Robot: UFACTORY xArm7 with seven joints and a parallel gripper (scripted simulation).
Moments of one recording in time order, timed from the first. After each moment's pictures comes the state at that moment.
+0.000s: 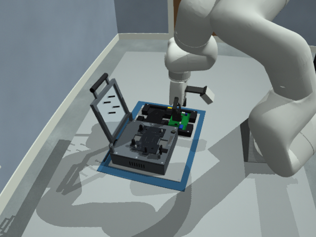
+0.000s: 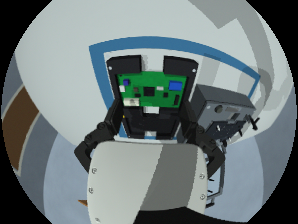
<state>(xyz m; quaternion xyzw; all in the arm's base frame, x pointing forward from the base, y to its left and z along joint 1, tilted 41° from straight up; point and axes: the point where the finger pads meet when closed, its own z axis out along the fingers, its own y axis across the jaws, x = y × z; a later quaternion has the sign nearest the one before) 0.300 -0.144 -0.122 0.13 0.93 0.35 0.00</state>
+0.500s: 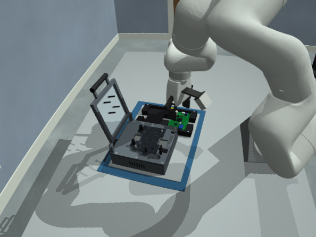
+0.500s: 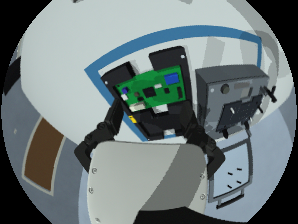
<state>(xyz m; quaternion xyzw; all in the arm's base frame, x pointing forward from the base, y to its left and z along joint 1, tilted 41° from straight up) 0.300 -0.144 -0.122 0.30 0.89 0.35 -0.05</state>
